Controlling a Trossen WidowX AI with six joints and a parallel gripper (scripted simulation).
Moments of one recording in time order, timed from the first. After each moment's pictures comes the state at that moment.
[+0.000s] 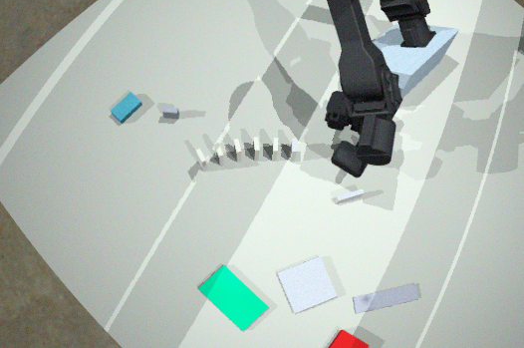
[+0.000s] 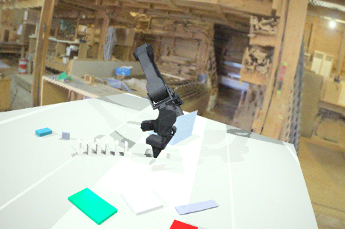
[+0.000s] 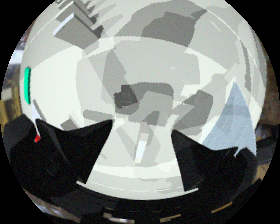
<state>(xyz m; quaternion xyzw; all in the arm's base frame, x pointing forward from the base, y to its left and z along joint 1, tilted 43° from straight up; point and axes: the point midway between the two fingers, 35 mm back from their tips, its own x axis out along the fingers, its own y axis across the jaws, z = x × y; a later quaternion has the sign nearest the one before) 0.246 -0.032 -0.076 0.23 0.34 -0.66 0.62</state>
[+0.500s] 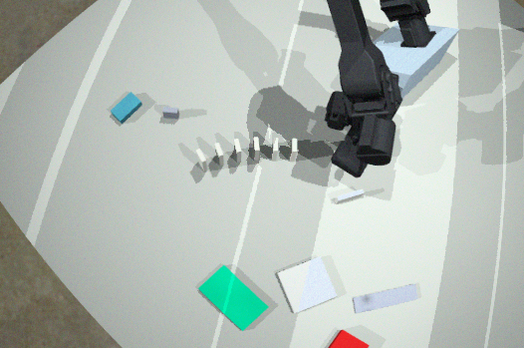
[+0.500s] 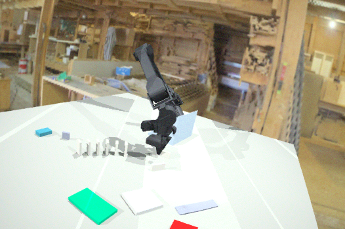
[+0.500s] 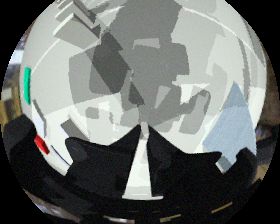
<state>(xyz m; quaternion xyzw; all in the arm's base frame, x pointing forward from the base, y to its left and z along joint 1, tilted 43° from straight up) 0.246 -0.032 -0.076 0.23 0.34 -0.66 0.62</state>
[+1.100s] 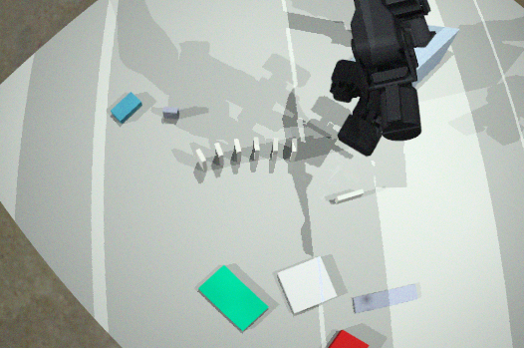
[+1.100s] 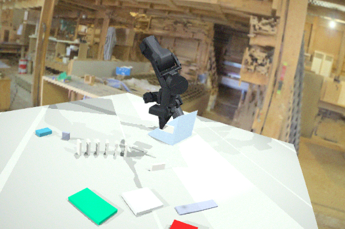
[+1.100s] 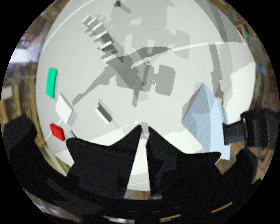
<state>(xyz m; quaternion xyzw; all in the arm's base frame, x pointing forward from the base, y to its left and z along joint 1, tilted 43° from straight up) 0.268 0.038 0.008 0.23 0.34 -0.66 0.62</state>
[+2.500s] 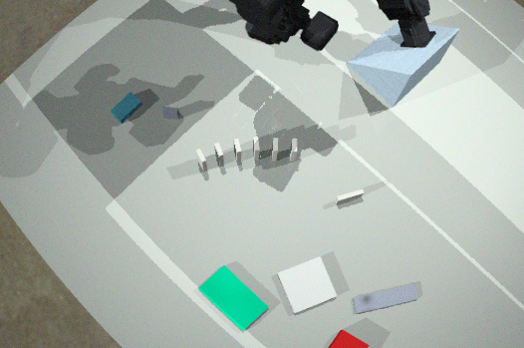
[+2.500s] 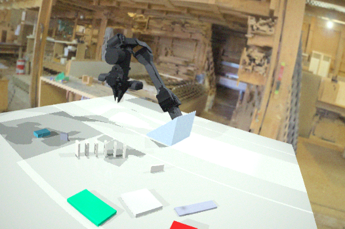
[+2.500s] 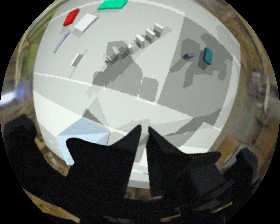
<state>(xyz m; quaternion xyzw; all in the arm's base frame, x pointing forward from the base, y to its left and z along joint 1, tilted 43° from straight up) 0.262 -0.090 0.185 -0.26 0.71 -0.25 0.61</state>
